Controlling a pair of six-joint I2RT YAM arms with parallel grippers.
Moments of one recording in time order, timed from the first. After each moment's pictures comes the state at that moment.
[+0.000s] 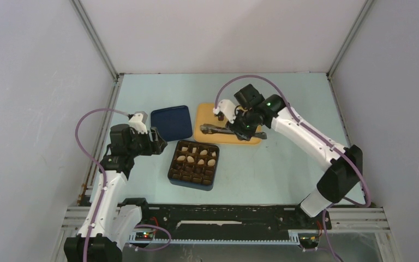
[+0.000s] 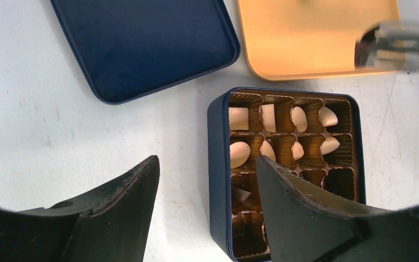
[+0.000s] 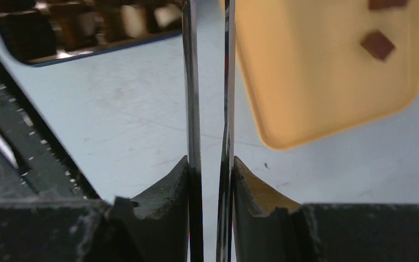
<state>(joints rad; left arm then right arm) 0.03 0.81 0.62 -0.43 0.38 -0.12 0.65 1.62 1.53 -1.00 -0.18 -0.45</state>
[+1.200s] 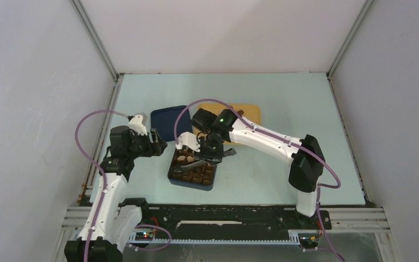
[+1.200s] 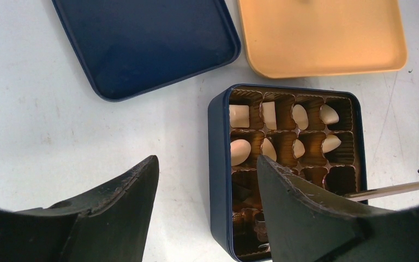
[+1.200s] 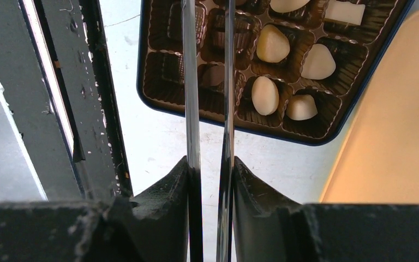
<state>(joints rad) 0.03 0.78 0.60 -0.43 0.37 -0.11 1.00 1.88 1.72 -1.11 -0.29 -0.54</state>
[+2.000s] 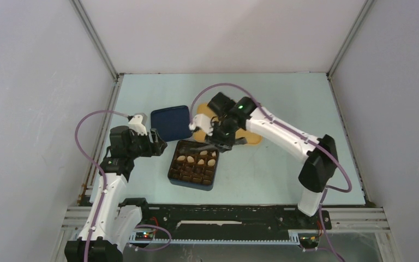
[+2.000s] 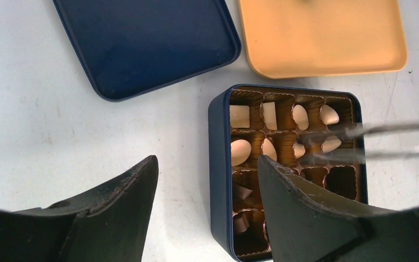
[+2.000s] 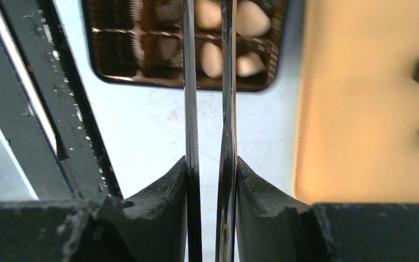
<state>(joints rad) 0.03 0.78 0.60 -0.43 0.37 -0.11 0.88 1.82 1.71 -1.11 -0.30 -0.53</state>
